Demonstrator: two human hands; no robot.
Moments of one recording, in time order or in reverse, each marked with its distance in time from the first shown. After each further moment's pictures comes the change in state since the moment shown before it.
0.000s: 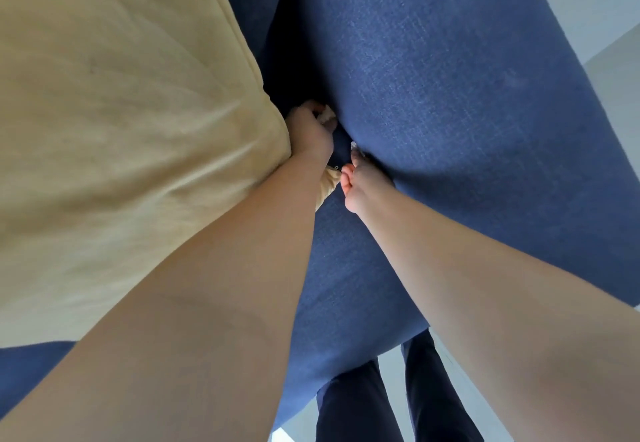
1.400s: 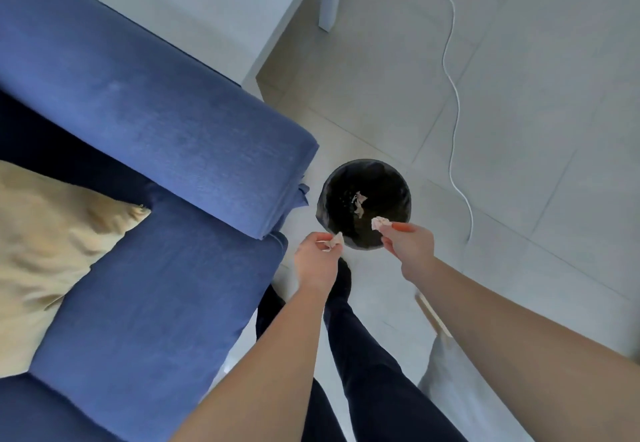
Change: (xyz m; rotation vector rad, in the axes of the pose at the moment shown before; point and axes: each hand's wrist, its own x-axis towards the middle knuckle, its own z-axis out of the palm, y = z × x) left_hand -0.460 0.068 0.250 -0.037 -0.395 -0.086; right_hand -0.128 -0.054 -0.551 -0.123 0.422 -0.282
